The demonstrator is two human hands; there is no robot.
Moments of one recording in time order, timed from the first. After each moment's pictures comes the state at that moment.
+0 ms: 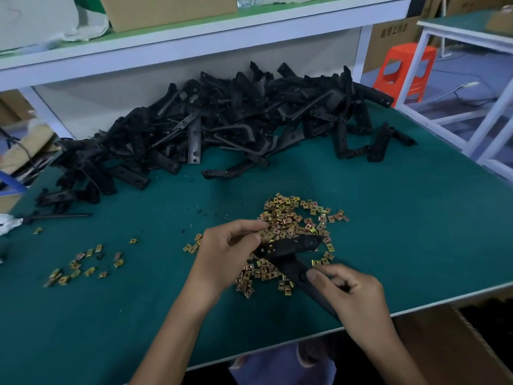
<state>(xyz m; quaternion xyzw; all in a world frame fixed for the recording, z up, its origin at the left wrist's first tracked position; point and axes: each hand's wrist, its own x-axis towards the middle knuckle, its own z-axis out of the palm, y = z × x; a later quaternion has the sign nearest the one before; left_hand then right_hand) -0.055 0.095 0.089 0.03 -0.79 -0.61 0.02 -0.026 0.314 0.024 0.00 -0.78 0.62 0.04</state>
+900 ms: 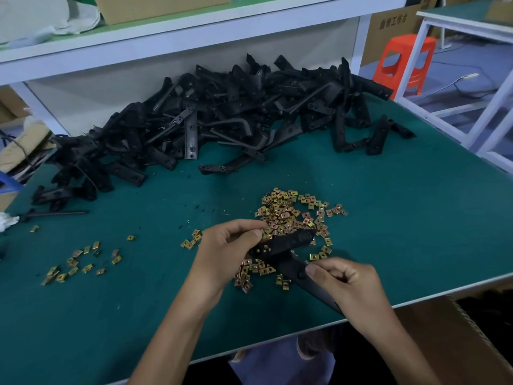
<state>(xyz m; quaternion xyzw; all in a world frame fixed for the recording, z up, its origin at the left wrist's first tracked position) -0.056 0.100 0.082 0.07 -0.75 -0.66 -0.01 -0.032 0.322 0.021 0.03 -0.75 0.66 -0.01</state>
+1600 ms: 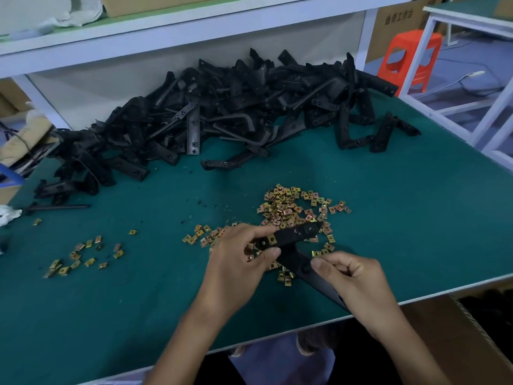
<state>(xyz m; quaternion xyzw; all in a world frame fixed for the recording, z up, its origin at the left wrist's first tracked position) -0.035 0.105 0.071 -0.05 -0.89 -0.45 0.09 -0.037 0.324 0.023 0.01 -0.75 0.66 -0.03</state>
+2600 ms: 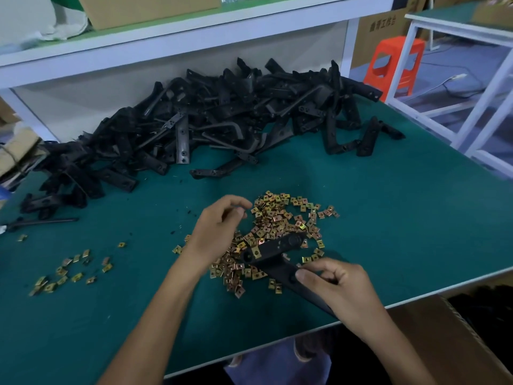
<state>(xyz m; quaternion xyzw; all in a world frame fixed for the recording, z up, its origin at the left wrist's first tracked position) -0.110 0.083 0.072 -0.01 -0.86 -0.51 0.03 -0.038 0.325 0.020 0.02 -0.77 0.63 -0.03</state>
